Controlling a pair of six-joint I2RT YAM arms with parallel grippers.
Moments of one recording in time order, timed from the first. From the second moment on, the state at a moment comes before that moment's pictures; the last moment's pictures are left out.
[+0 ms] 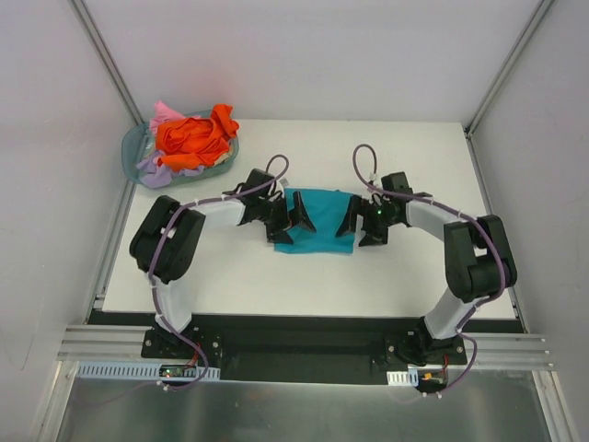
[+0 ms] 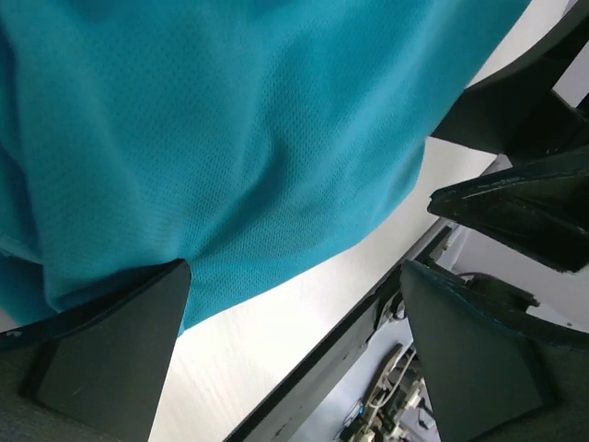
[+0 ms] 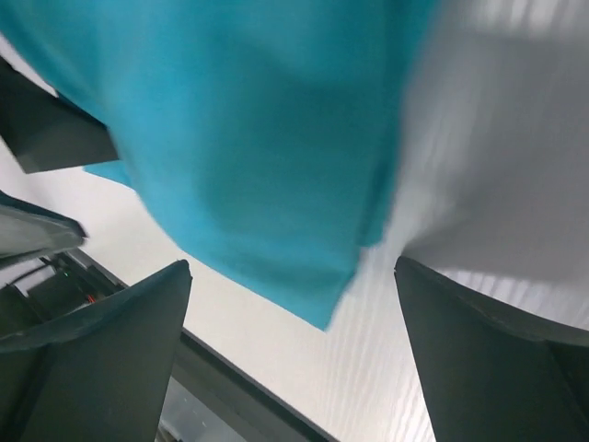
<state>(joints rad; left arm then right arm) -0.49 1.92 1.13 -0.13 0.65 -0.80 0.26 1.73 1.02 -0.40 -0.54 0.42</state>
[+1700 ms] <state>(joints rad) -0.40 1.51 1.05 -0.41 0.35 -0.62 0.38 1.70 1.25 -0.49 -0.37 0.37</state>
